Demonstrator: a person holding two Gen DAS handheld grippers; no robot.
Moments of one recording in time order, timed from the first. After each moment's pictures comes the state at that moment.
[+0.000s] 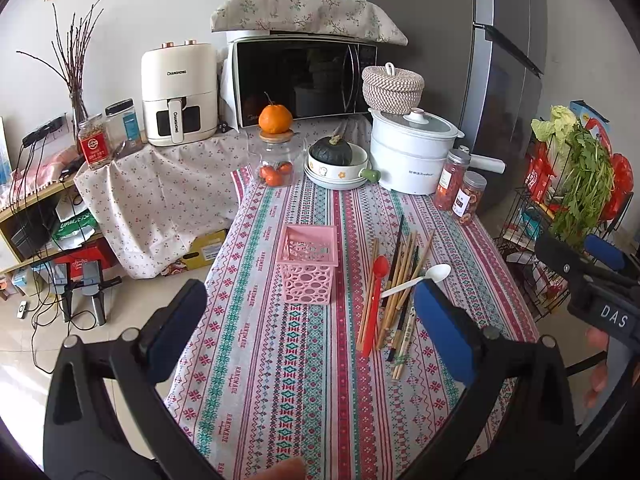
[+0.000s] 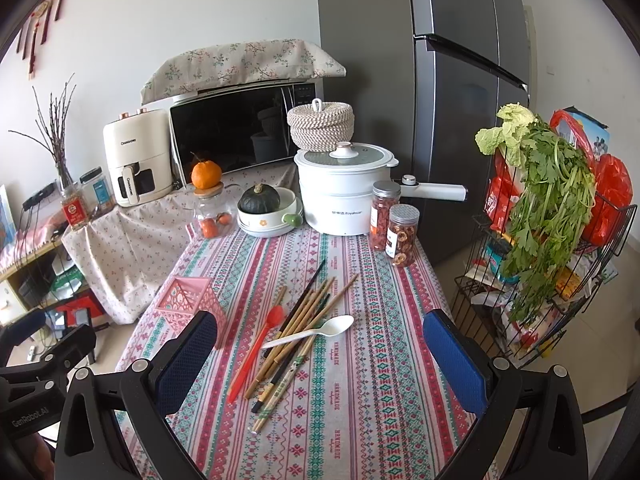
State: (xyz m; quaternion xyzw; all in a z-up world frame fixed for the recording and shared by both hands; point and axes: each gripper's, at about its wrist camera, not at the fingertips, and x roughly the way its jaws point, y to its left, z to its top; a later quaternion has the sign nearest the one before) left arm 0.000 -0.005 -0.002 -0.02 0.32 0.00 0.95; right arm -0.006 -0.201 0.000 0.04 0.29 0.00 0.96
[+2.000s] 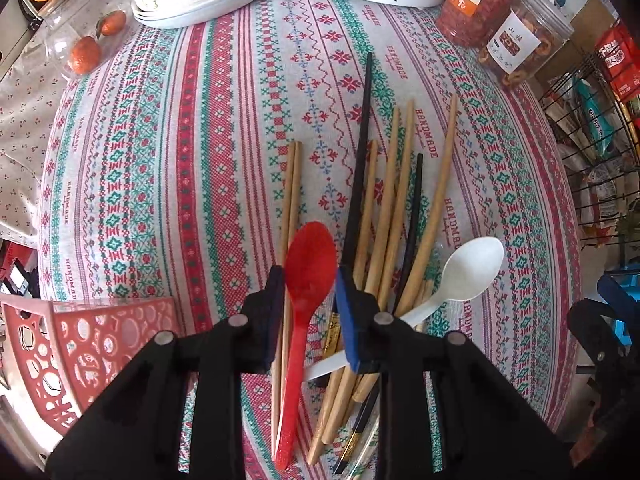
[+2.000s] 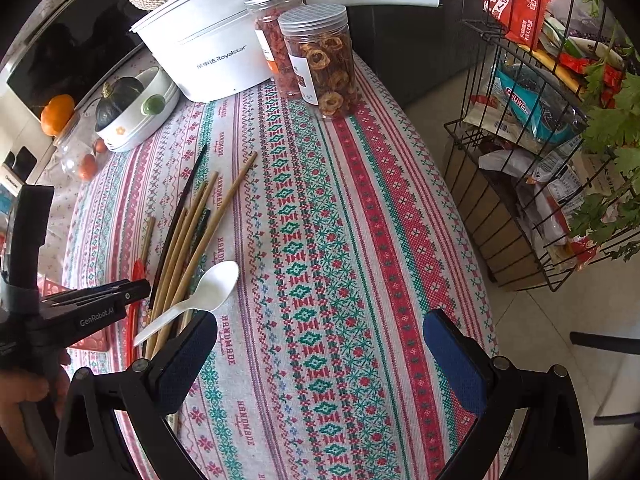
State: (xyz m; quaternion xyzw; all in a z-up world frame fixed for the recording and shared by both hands) left arm 0.238 -0.141 -0.169 0.06 0.63 -0.09 0.77; right arm 0.169 -0.317 -0.160 0.16 0.55 -0.05 0.82
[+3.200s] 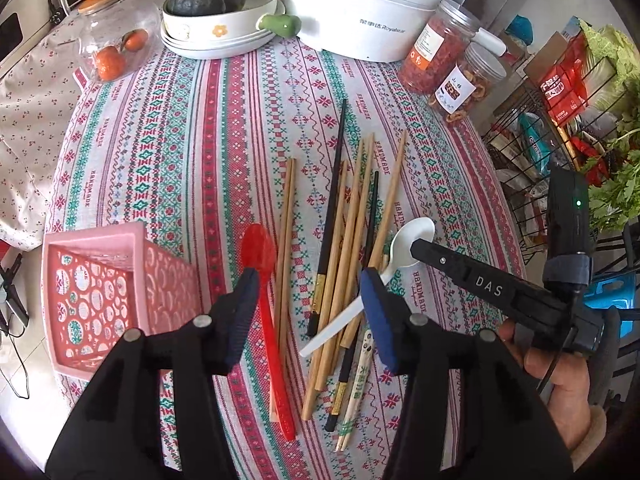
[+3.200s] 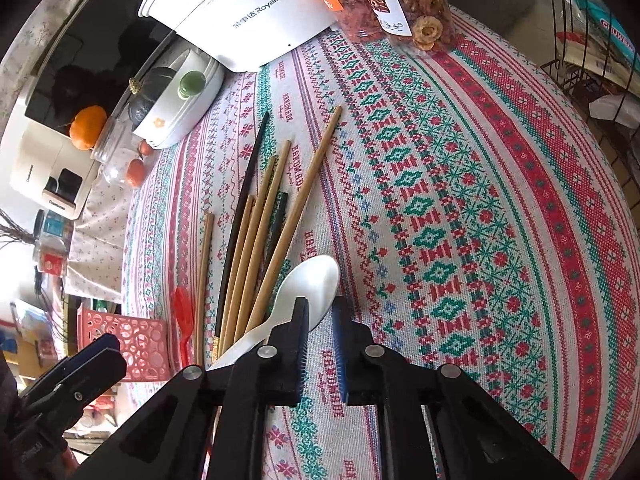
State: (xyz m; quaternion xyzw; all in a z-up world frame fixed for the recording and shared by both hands) left arm 0.215 -0.094 -0.127 0.00 0.58 -0.15 0.80; right arm 0.218 -0.274 -0.220 0.28 0.55 0.06 0.78
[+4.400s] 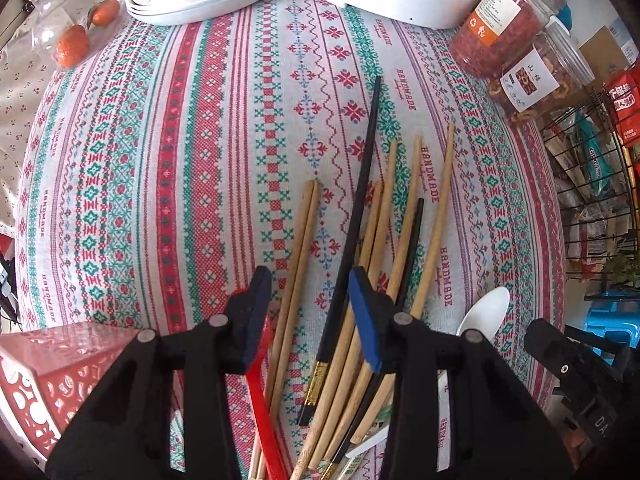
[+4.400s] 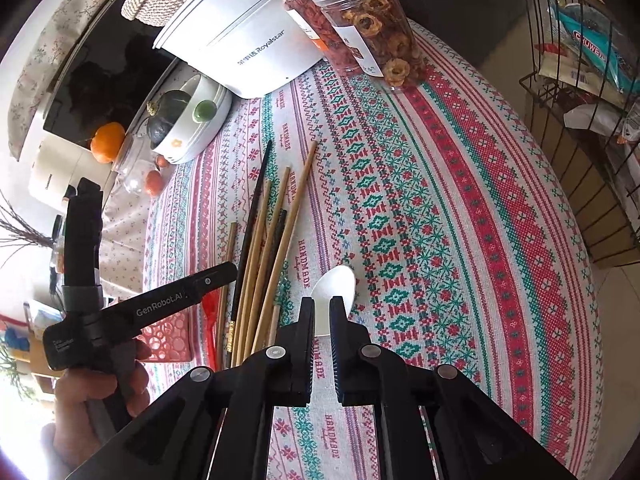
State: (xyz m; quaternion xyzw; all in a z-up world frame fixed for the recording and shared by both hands) left arm 0.265 -0.117 -0.180 0.02 0.64 -0.11 0.76; right arm 0.192 -0.316 -0.183 0.29 0.55 0.07 0.78
